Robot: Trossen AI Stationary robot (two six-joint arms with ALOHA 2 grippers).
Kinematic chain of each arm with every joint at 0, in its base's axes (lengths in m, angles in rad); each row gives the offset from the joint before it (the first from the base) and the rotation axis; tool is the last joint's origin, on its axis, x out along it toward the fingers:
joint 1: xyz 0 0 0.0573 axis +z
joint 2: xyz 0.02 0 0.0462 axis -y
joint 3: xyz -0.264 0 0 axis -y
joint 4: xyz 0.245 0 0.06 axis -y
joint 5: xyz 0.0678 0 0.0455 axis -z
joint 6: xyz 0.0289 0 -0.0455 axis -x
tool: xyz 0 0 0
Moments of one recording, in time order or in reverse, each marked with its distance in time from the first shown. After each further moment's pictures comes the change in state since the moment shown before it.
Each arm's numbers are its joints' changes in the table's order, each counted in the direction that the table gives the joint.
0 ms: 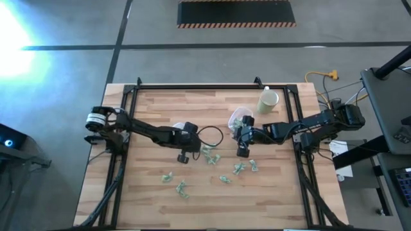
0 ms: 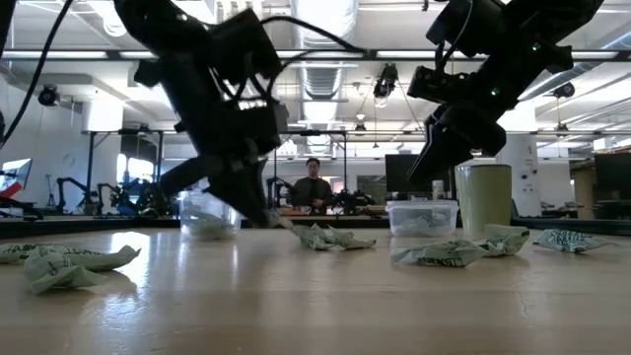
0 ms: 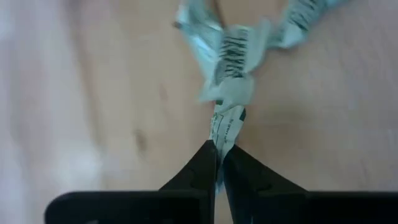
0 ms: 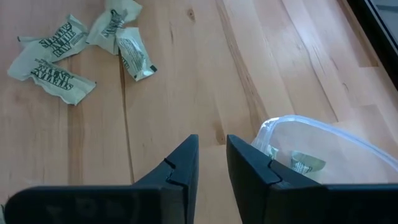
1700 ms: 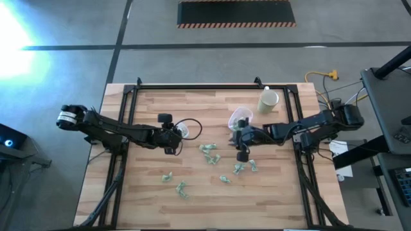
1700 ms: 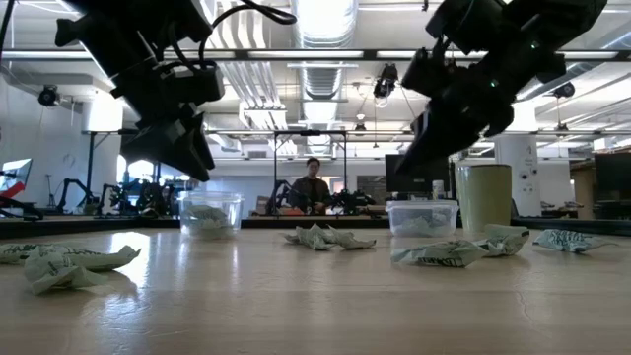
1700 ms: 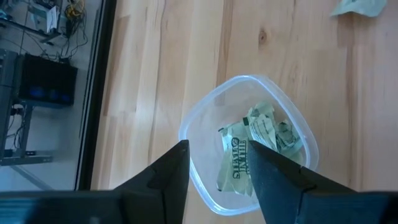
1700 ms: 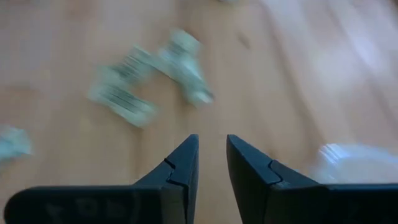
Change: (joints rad) left arm -0.068 0.367 -0.181 -0.223 -0.405 0.285; right arm 0.000 -0.020 -0.022 0.164 -0.218 0.007
